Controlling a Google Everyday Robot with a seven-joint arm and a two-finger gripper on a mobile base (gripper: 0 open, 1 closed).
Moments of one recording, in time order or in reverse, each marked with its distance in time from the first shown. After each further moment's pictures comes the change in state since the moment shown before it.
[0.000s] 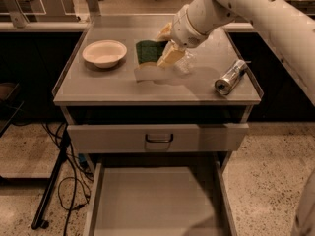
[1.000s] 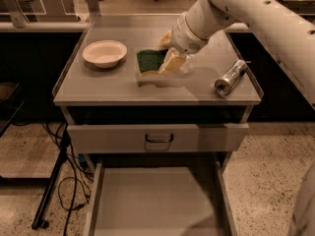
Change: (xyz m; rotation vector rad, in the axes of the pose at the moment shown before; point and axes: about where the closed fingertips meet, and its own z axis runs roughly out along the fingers) arm 0.004 0.020 0.009 -0.080 0.016 -0.002
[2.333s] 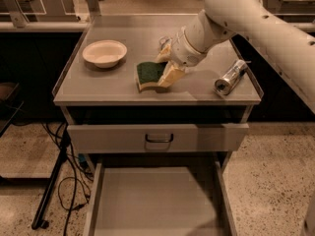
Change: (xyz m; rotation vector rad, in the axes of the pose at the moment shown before) arm 0.010 0.028 0.019 -0.039 -0.006 0.046
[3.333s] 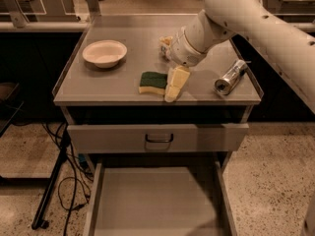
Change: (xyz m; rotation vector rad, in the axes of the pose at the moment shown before) arm 0.000 0.000 0.000 0.000 0.000 0.000
